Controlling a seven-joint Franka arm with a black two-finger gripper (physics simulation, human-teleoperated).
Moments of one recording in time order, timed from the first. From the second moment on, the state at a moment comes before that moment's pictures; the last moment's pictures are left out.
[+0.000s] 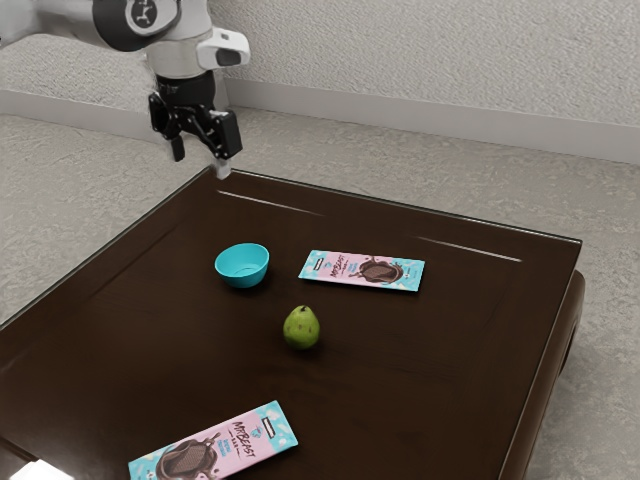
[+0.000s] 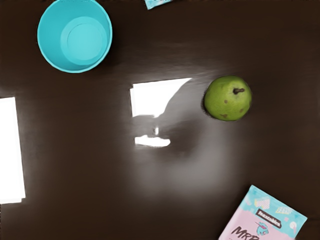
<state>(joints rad) -0.20 0.04 0.10 -1.52 0.08 1.54 0.01</state>
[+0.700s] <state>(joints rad) -0.17 0.29 0.02 -1.94 -0.08 2.30 0.00</state>
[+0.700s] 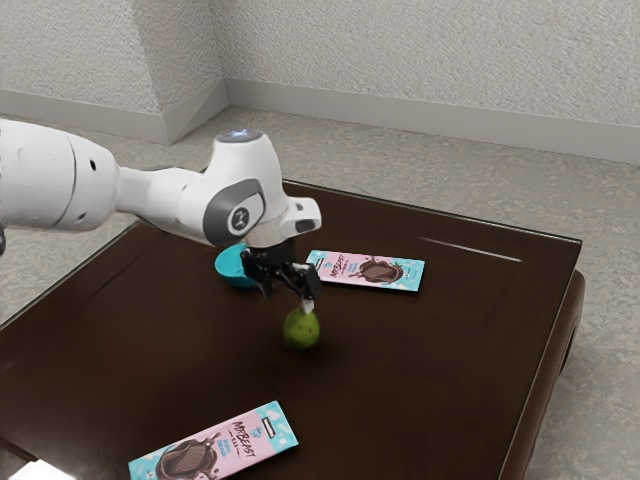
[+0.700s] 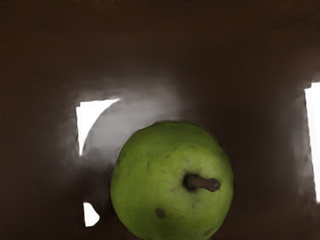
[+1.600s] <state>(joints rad) -0.17 0.41 0.02 -2.03 -0.20 2.59 0.13</state>
